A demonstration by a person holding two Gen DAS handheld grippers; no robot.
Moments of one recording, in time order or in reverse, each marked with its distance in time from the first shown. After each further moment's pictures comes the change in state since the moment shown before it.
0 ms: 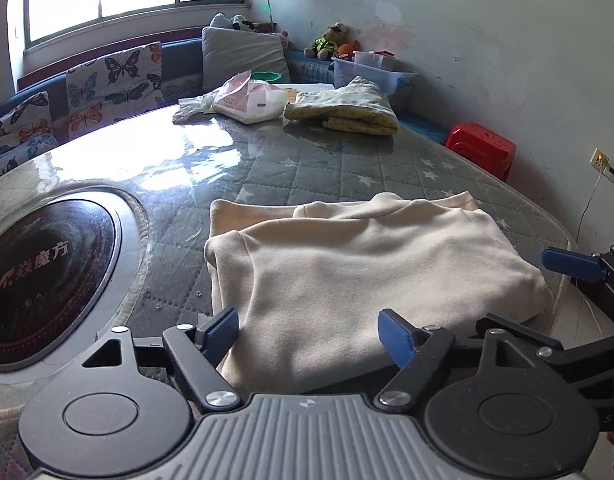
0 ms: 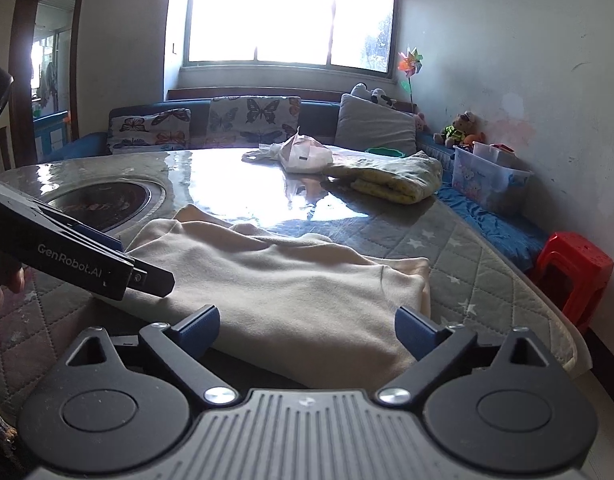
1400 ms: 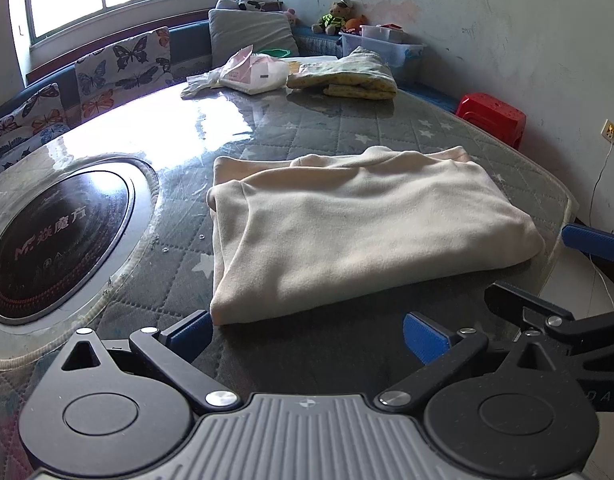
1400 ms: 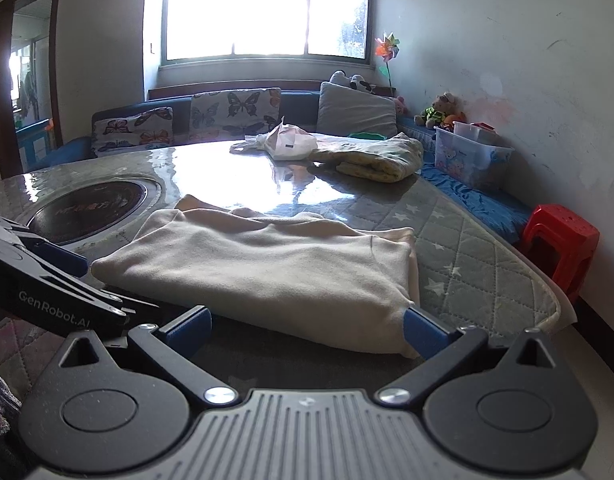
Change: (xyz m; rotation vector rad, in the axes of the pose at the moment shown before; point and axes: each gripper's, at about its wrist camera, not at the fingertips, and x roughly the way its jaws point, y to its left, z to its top) left arm -0.017 -0.022 -0.026 0.032 0.080 0.064; right arm -0.025 0.006 -0.013 0.073 0.031 -0.046
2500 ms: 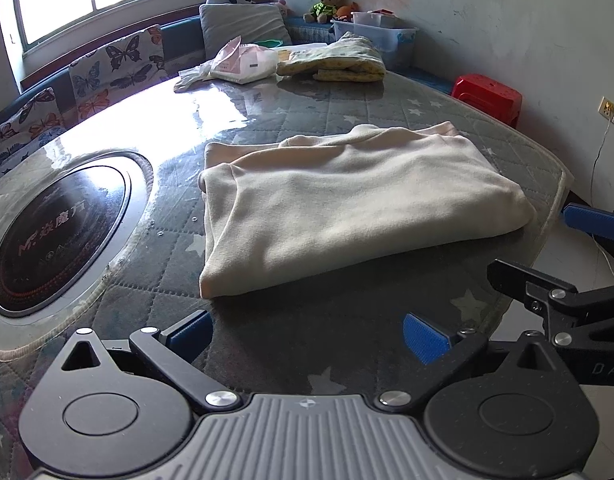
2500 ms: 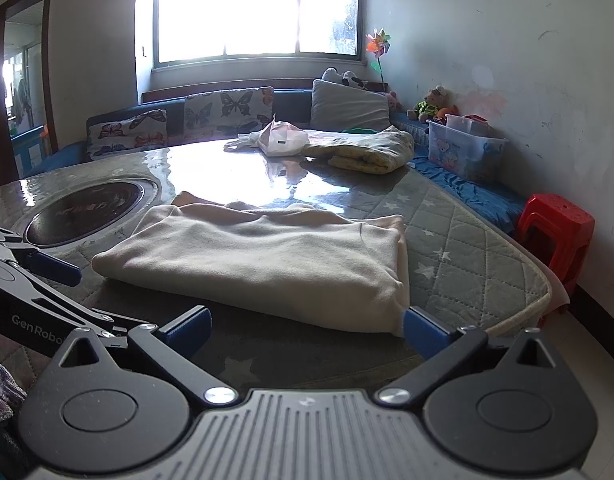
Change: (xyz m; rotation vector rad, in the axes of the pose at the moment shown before) left arm -0.003 -0.011 -0.010 0.042 0.031 0.011; right arm -0.010 -0.005 -0.008 0.031 0.008 -0.001
